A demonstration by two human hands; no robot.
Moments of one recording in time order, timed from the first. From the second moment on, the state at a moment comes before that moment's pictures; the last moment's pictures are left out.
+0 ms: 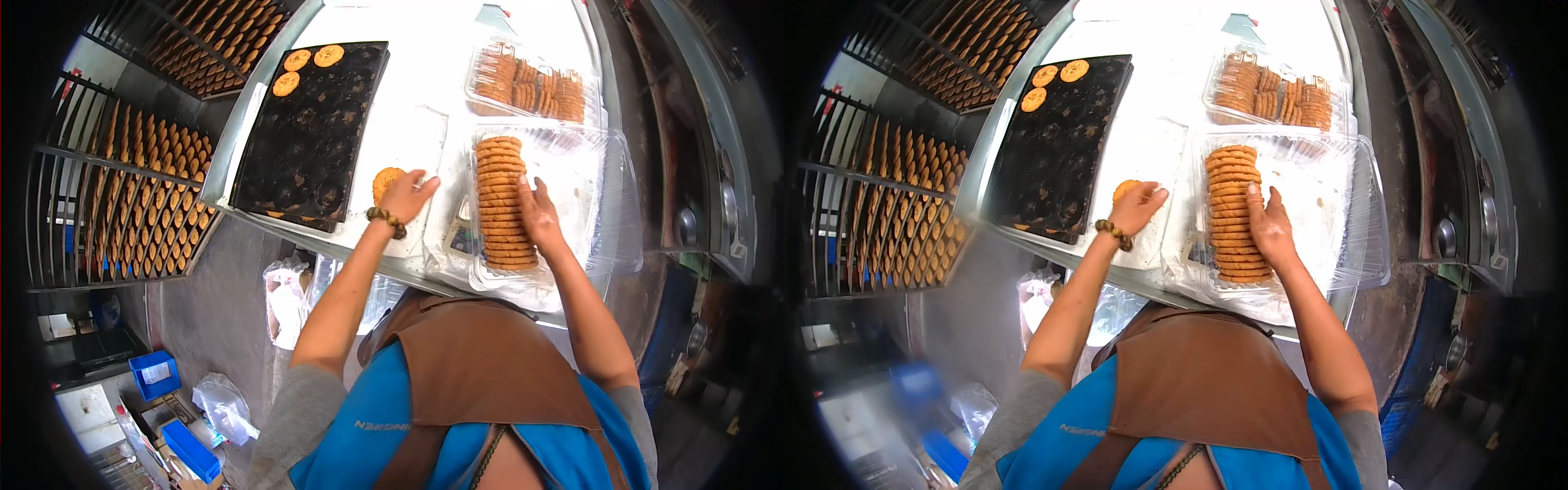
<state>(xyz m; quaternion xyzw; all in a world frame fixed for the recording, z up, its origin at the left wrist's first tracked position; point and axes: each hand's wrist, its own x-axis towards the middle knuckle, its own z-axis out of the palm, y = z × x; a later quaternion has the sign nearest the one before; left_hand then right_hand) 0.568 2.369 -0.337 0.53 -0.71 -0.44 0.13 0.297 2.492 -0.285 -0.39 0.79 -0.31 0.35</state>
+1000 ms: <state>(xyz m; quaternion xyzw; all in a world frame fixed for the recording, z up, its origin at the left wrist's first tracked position) 0.636 2.275 -0.377 0.52 -0.53 -0.66 0.13 0.309 2.571 -0.228 -0.32 0.83 -0.38 0.26</state>
